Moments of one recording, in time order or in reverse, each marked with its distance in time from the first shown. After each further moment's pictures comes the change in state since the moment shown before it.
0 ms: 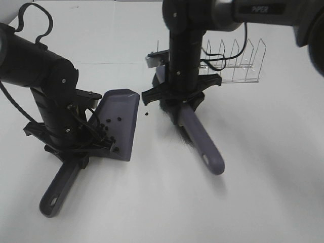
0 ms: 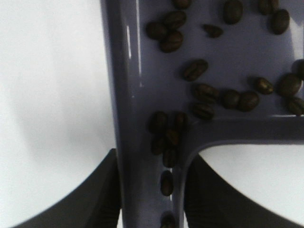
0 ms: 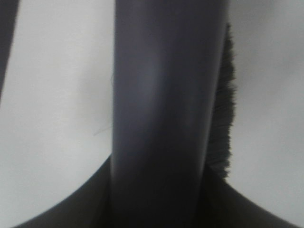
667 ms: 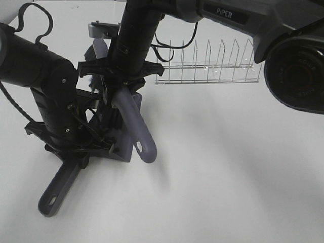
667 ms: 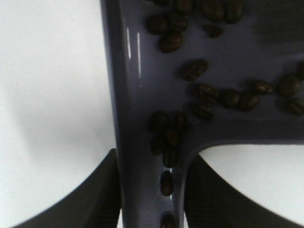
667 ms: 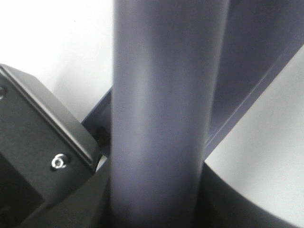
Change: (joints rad) left arm 0.000 0.000 0.000 0.001 -0.003 0.027; right arm 0.087 0.075 -0.359 0.283 0.000 -0.101
